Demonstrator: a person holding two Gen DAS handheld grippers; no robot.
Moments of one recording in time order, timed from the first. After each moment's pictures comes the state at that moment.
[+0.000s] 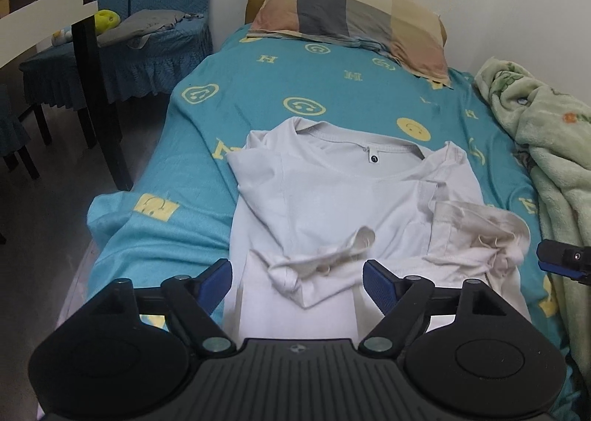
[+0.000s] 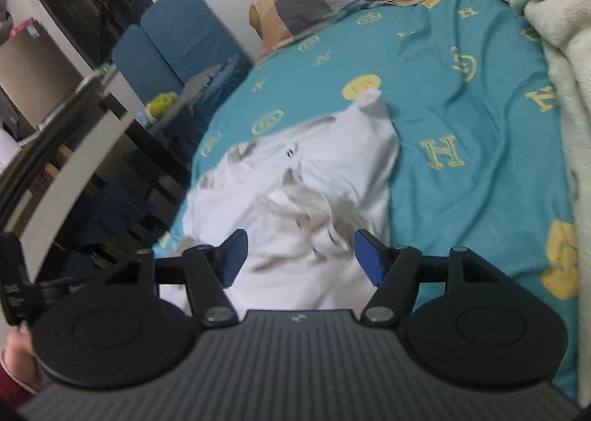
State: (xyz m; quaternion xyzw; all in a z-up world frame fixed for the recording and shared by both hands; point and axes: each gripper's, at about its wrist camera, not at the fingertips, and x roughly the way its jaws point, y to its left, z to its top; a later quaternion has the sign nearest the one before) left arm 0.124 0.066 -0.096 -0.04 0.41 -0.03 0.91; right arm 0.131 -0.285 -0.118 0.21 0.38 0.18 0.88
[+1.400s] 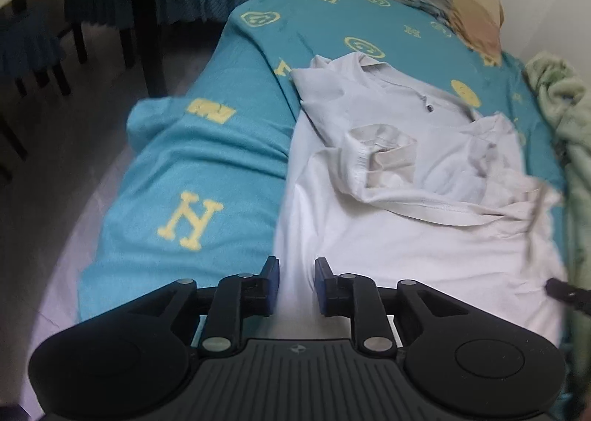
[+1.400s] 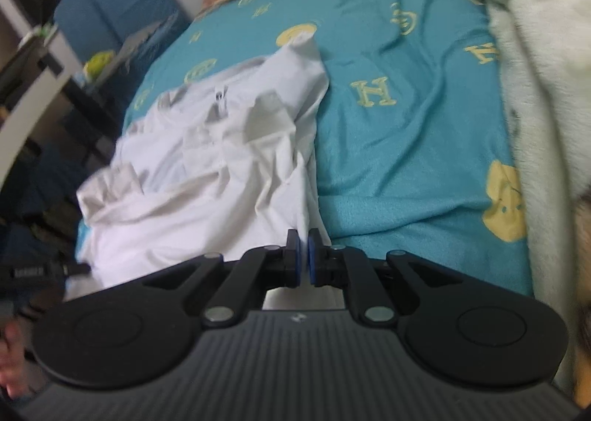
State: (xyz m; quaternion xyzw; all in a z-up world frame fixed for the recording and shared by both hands) left arm 0.098 0.096 -0.112 -0.13 0.50 0.02 0.86; right arm 0.112 -0.292 -0.138 0.17 0.44 0.10 0.88
